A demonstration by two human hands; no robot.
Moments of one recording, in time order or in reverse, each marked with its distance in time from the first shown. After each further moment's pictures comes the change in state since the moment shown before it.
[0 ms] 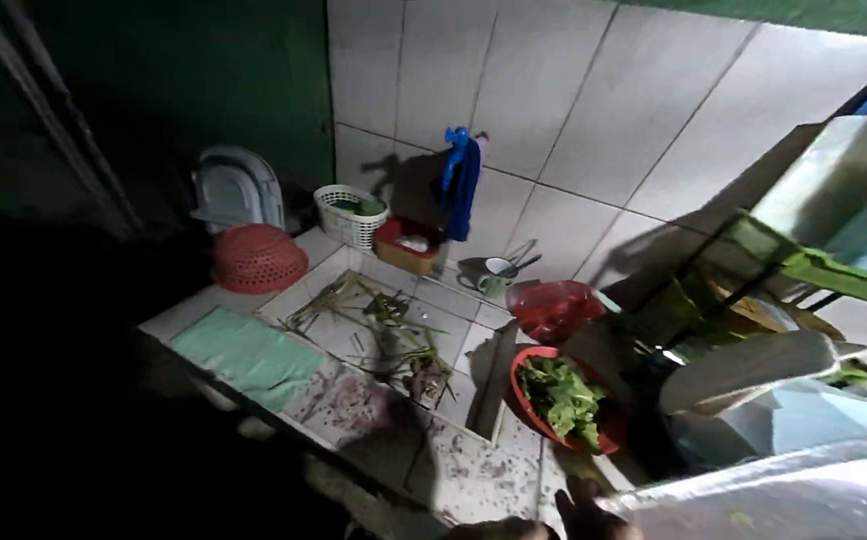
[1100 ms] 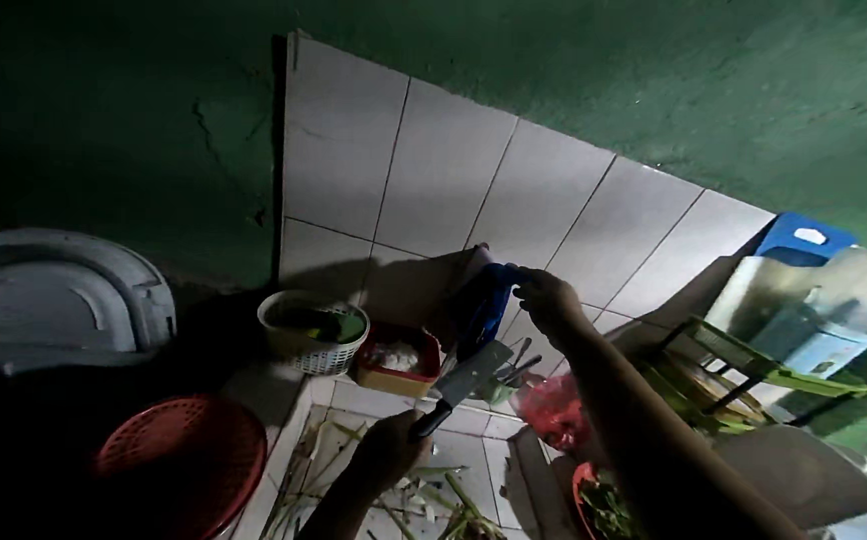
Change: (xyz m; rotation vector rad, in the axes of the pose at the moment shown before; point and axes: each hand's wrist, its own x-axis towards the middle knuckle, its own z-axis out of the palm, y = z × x) left_hand 0.148 -0.242 -0.408 0.180 0.040 -0.168; right_hand 0.408 0.010 0.371 -1.170 -0.119 -0.165
